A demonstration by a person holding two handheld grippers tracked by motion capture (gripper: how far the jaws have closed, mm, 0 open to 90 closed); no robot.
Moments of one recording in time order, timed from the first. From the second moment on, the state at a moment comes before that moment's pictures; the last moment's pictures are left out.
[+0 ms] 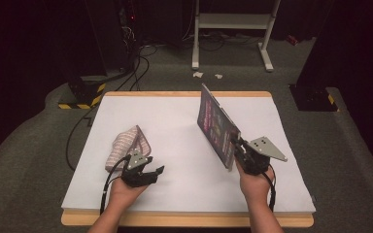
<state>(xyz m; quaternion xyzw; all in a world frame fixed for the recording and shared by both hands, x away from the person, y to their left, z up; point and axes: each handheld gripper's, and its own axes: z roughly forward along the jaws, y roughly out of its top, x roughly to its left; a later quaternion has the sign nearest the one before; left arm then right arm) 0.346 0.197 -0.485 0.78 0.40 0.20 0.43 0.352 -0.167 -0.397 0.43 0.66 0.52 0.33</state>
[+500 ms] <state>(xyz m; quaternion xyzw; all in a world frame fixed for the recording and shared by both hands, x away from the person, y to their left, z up) 0.347 0.203 -0.482 0.78 0.41 0.20 0.43 0.359 -0.183 -0.398 0.45 0.65 0.49 0.37</state>
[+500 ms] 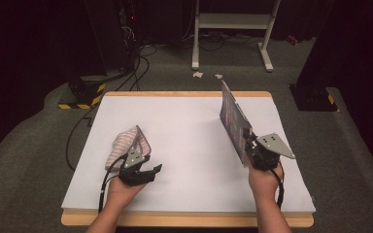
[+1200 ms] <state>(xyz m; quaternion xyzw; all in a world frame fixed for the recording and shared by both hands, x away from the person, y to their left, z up) 0.347 0.201 -0.485 0.78 0.40 0.20 0.42 0.350 -0.099 -0.450 0.39 0.73 0.48 0.29</state>
